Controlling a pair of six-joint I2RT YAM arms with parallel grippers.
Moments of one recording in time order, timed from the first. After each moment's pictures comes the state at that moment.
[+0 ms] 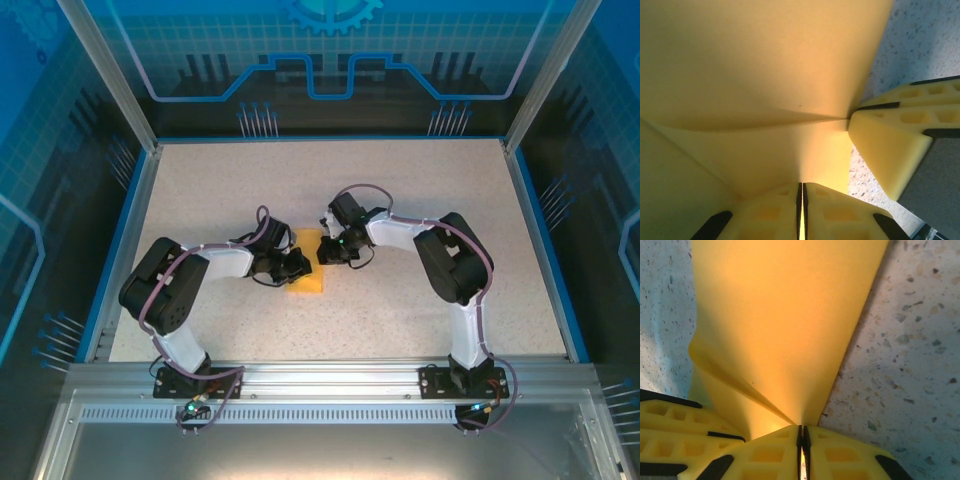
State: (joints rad) left arm -0.44 1.73 0.78 -0.09 0.47 -0.88; right arm 0.61 2.04 1.30 -0.44 -0.42 0.44
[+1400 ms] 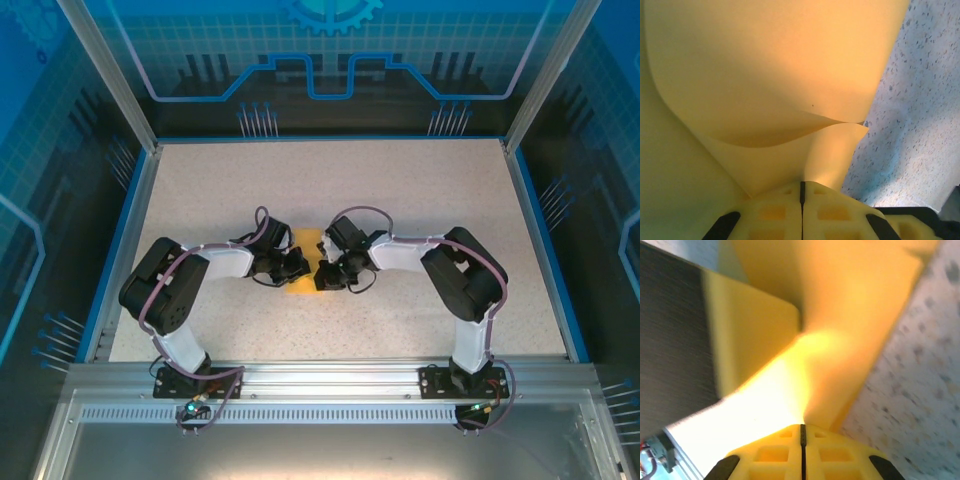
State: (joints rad) left arm -0.44 1.73 0.78 -0.09 0.45 -0.91; right arm 0.72 1.90 1.06 -0.35 -0.50 0.57
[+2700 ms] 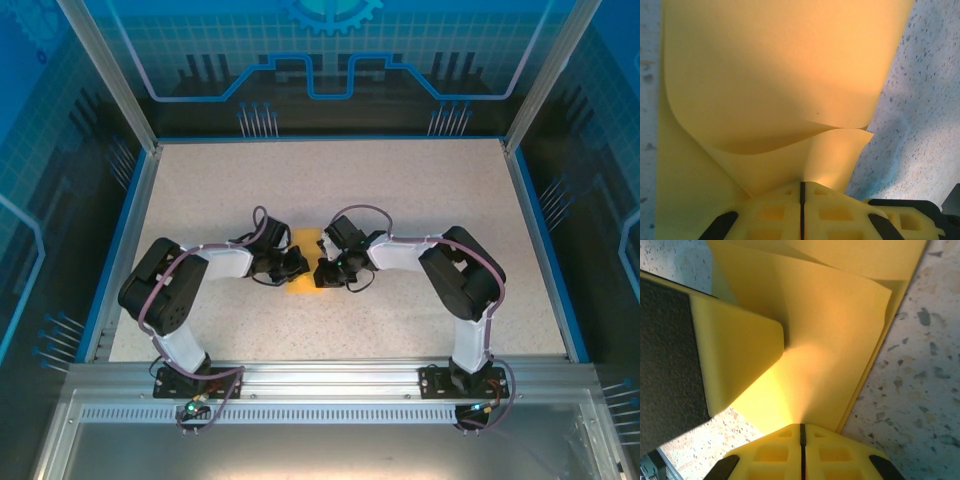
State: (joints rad) left arm -0.43 1.72 0.78 -0.08 0.42 -0.93; right arm 0.72 1.92 1.08 -0.31 -0.45 0.58
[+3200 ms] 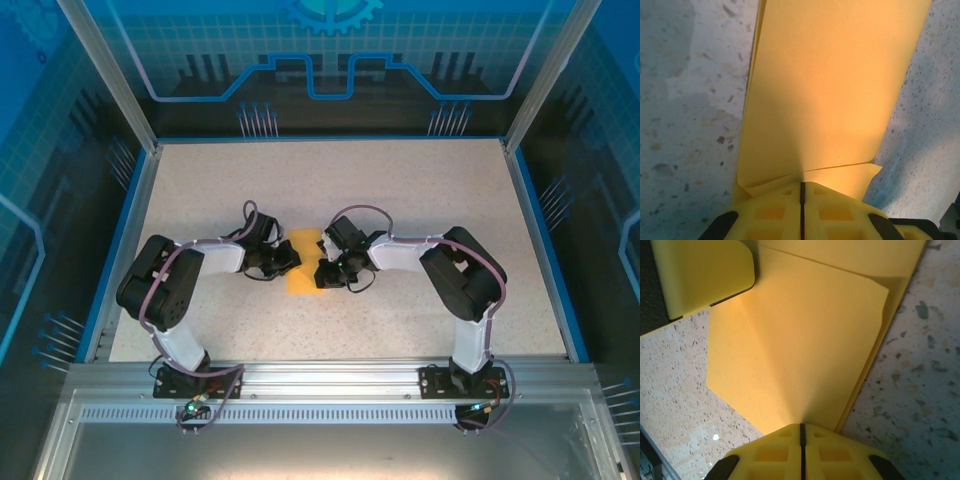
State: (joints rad) left arm -0.33 1.74 0.78 -0.06 0.46 -0.85; right arm 0.72 1.91 1.07 -0.32 -0.44 0.56
